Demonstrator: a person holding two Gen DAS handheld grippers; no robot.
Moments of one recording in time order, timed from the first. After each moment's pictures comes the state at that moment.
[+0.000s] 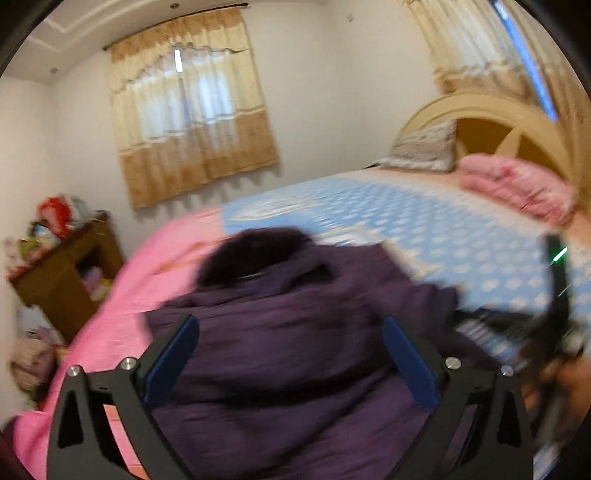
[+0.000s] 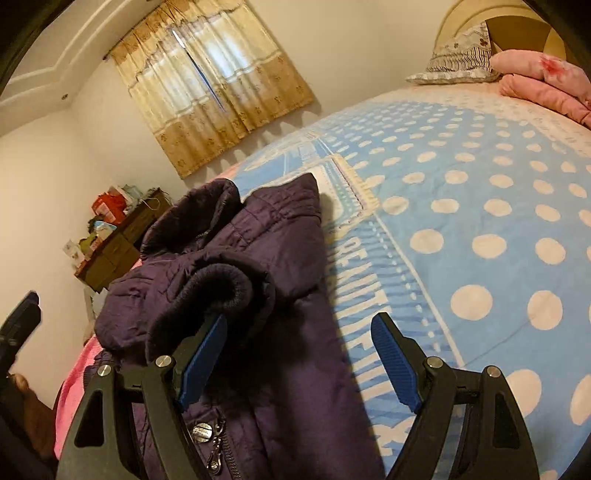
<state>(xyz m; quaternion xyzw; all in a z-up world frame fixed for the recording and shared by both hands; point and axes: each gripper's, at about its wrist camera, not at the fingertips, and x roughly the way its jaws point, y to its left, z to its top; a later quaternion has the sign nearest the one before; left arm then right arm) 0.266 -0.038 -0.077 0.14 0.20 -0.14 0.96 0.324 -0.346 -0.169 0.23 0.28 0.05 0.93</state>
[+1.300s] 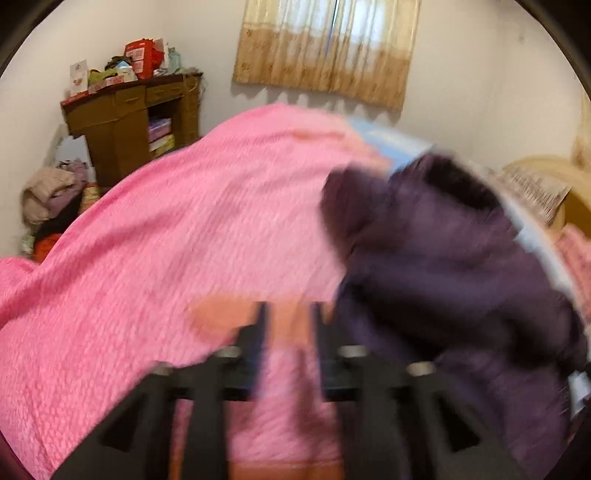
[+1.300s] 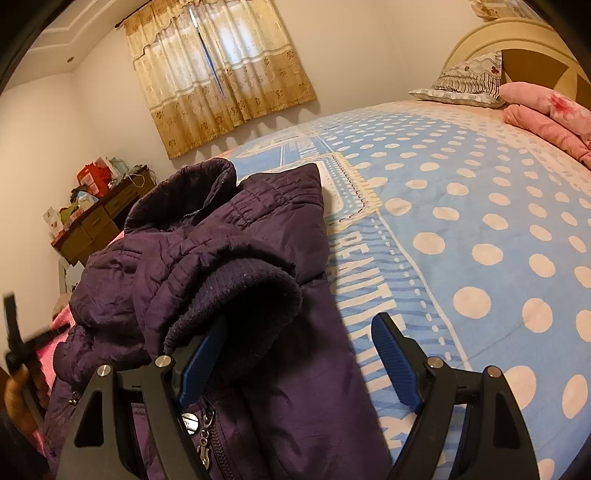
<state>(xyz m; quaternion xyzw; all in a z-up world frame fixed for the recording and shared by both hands) 0.342 0.158 -0.146 -0.09 0.35 -0.02 0.93 0.327 -0.315 -0.168 0.15 0.31 0.01 0.94</state>
